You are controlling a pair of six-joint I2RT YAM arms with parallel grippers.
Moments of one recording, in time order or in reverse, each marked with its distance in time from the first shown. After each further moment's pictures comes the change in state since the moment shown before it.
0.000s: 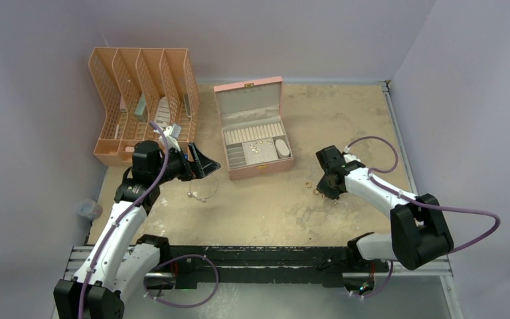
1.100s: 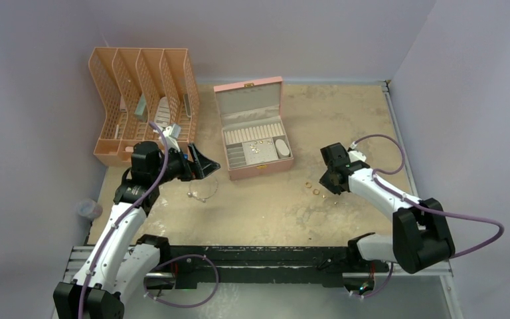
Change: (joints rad) left arm 0.000 -0.015 0.000 0.000 0.007 0.018; right arm -0.044 -0.025 -0.001 0.076 0.022 0.016
